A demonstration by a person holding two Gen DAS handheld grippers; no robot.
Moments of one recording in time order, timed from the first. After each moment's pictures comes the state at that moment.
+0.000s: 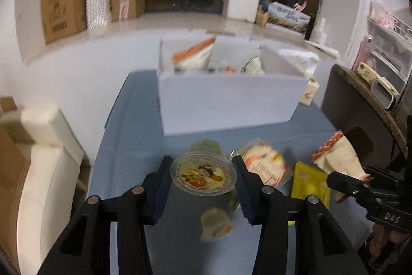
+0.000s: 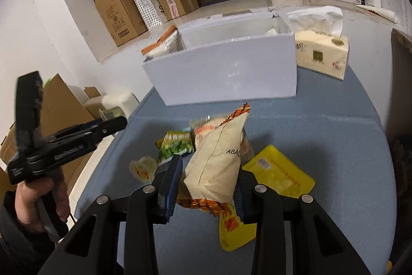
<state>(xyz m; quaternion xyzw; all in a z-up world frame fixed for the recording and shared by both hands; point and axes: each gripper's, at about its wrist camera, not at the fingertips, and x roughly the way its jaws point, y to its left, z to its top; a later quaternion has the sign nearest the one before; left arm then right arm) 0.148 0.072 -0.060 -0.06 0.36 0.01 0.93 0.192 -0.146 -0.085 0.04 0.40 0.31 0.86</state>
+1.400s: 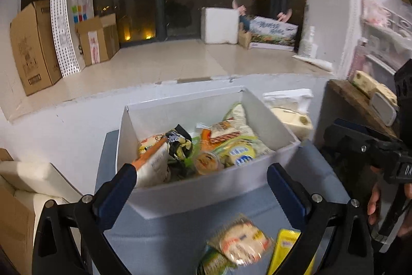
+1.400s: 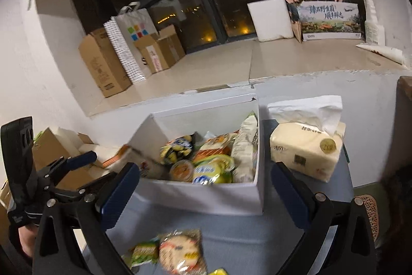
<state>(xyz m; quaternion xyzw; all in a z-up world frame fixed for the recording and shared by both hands) 0.241 0.032 0.012 -0.01 0.33 -0.02 0.94 0.324 -0.176 -0.002 0.09 0.32 0.31 0.89</state>
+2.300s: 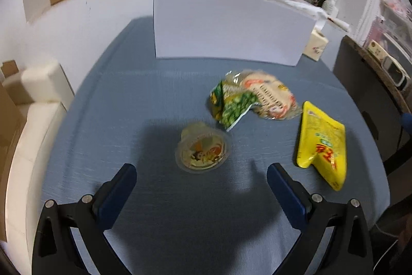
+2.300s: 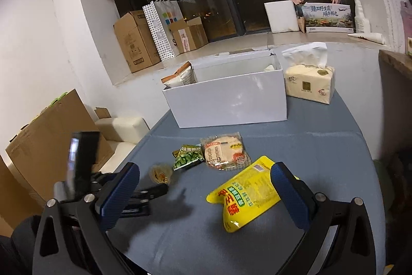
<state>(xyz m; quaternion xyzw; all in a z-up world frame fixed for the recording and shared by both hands) 0.109 0.040 -0.152 -0.09 0.44 0.05 0.89 0.128 -0.188 -0.068 0.06 0.30 0.32 0.89</state>
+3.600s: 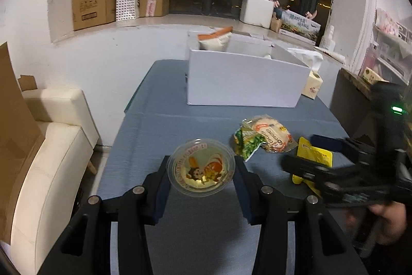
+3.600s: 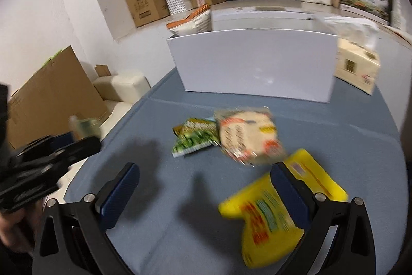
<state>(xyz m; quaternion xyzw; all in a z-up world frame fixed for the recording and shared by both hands) 0.052 0.078 -0.085 -0.09 0.35 0.07 0.93 0.191 -0.088 -0.120 -0.03 0.39 0.36 0.84</state>
